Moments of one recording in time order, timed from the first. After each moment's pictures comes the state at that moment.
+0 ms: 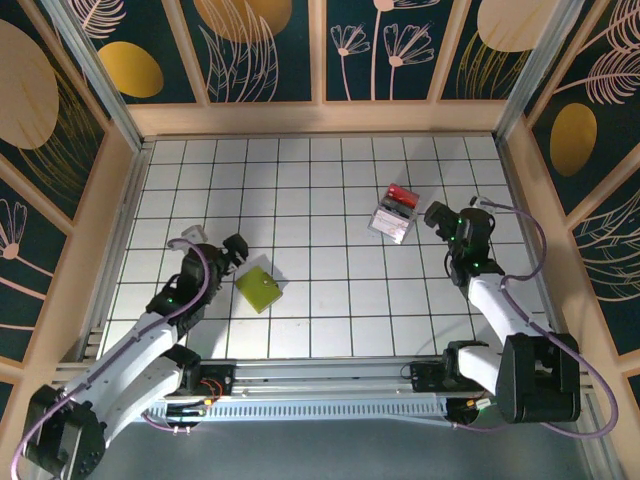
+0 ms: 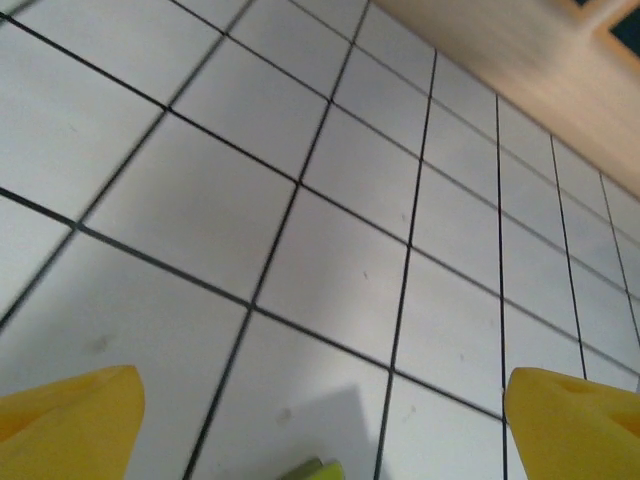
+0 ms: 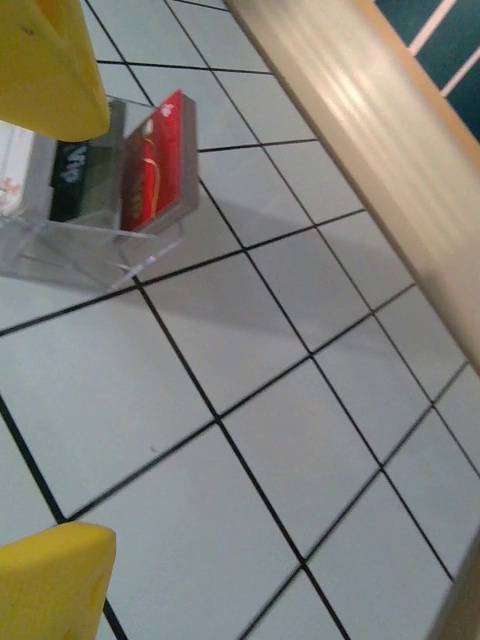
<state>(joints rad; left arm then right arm) -0.48 0.83 0.39 -0.14 -0.35 -0.85 0.06 1.10 0.50 0.13 0.14 0.53</state>
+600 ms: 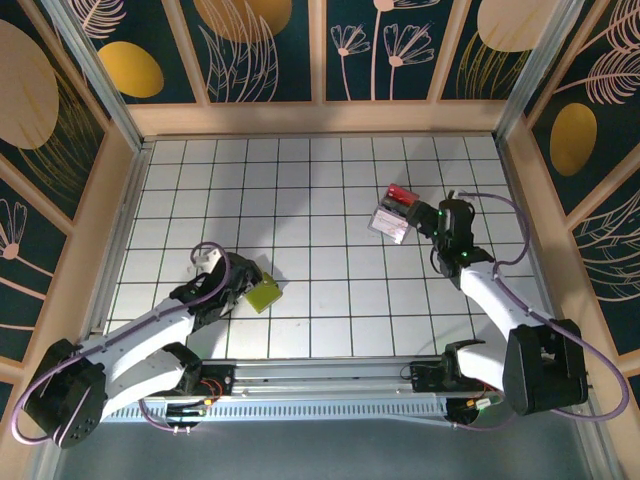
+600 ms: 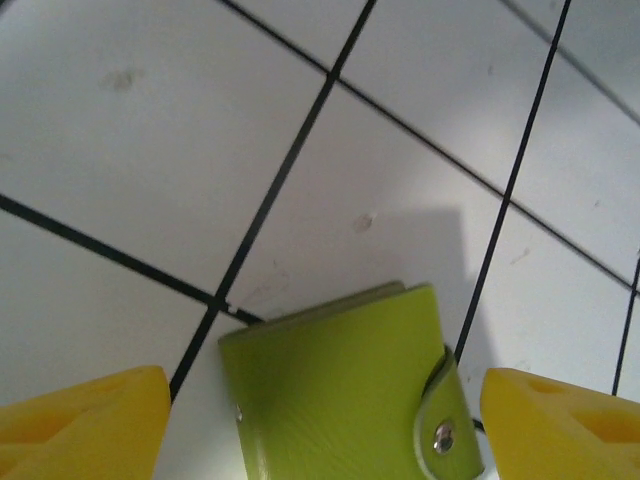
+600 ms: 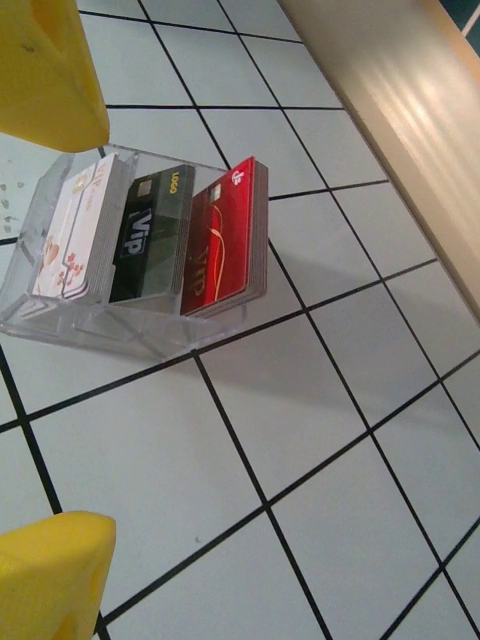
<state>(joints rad) -0.64 1.02 0.41 -0.33 -0.32 -1.12 0.20 1.16 0.60 0.01 0.17 0.55</state>
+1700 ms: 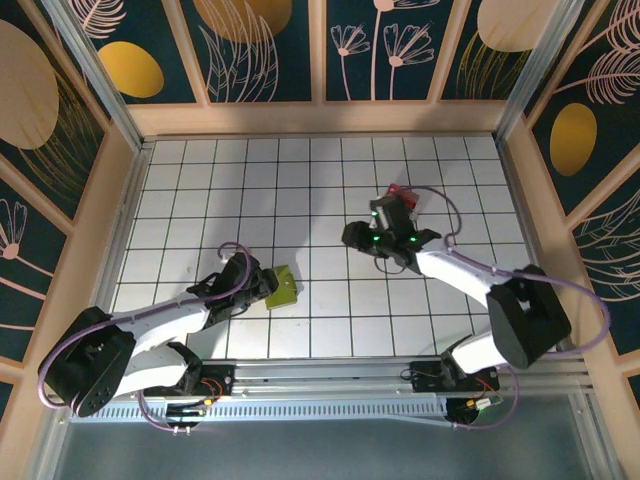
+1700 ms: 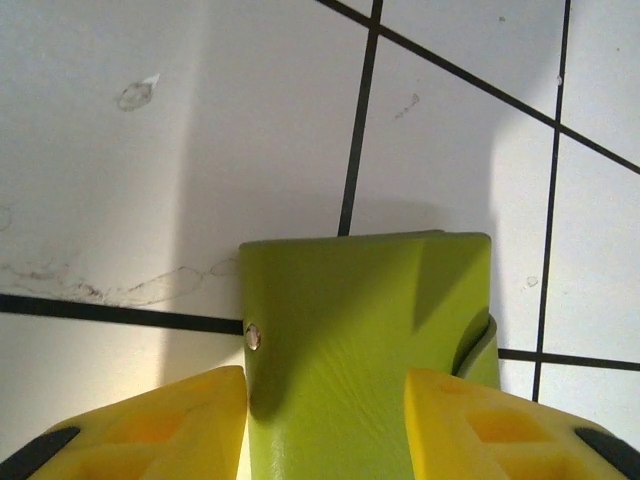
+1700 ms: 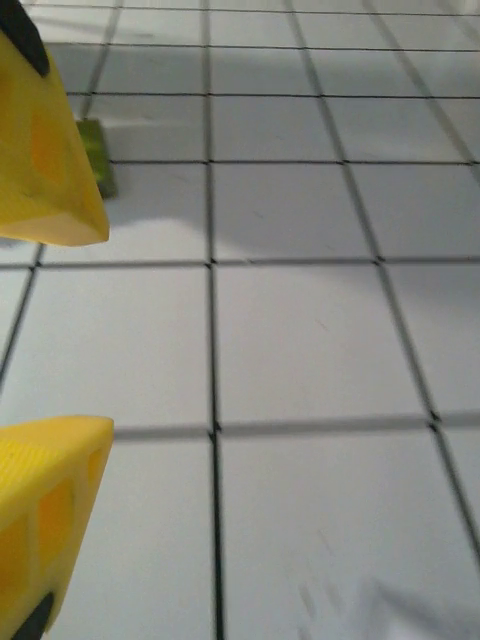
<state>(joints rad) -0.65 1.20 0.35 -0.02 -0.06 -0.96 0.61 1.47 0.84 -0.17 -0.17 0.77</state>
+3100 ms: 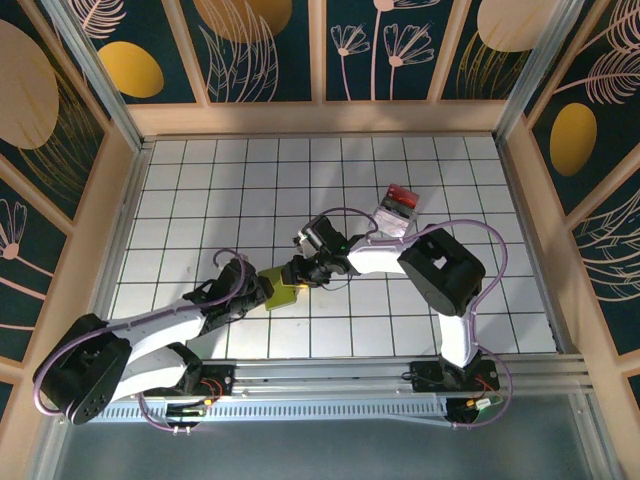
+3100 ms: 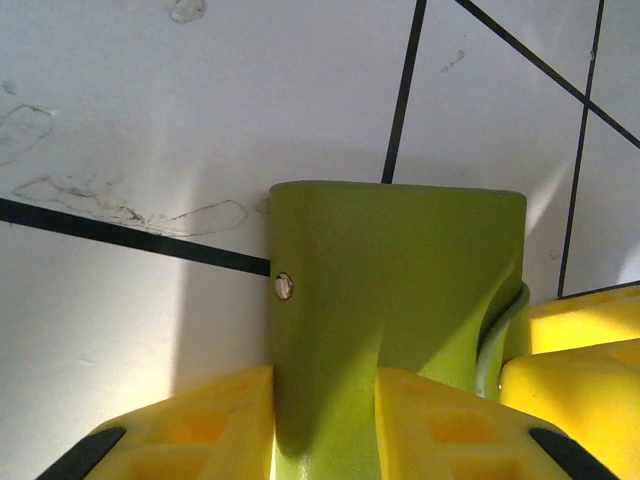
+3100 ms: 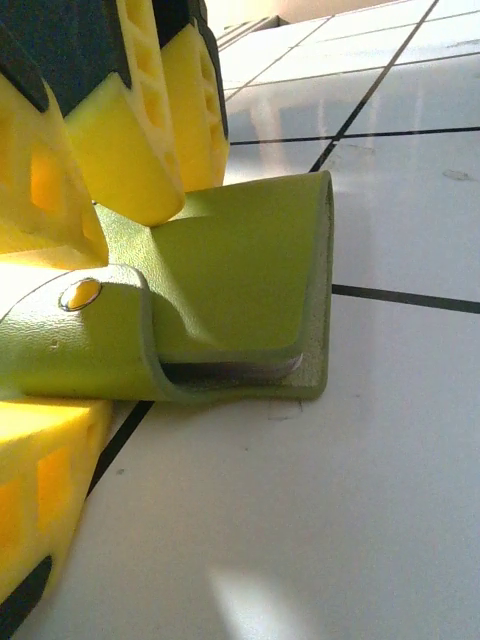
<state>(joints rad) -0.65 1.15 0.29 0.00 -0.02 -1.03 0.87 1.94 1.06 -0.05 -0.56 0.78</state>
